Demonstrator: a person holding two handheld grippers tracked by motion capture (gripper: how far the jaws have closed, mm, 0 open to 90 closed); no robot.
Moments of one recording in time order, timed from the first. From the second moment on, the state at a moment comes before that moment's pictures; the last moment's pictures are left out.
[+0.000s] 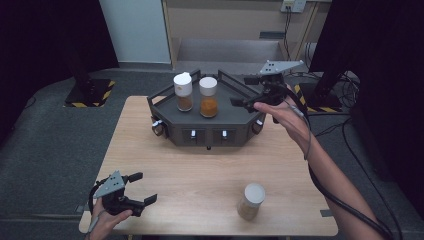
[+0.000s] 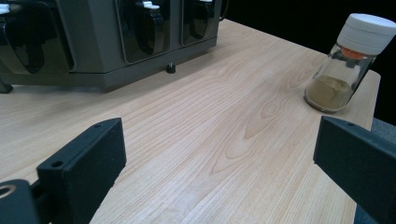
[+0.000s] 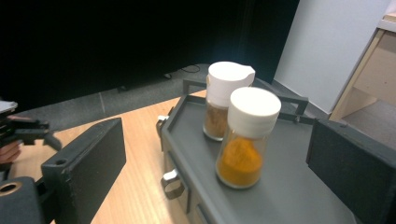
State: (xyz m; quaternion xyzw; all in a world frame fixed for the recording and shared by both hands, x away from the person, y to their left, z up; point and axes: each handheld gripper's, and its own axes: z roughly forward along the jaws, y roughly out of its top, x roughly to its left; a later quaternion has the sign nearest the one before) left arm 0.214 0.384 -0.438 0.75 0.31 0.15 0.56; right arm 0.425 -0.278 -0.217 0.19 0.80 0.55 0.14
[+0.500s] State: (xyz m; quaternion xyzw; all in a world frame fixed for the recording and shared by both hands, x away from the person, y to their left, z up) left arm 0.214 0.383 -0.438 0.75 0.32 0.15 0.56; right arm 0.367 -0.327 -0.255 0.20 0.79 0.55 0.18
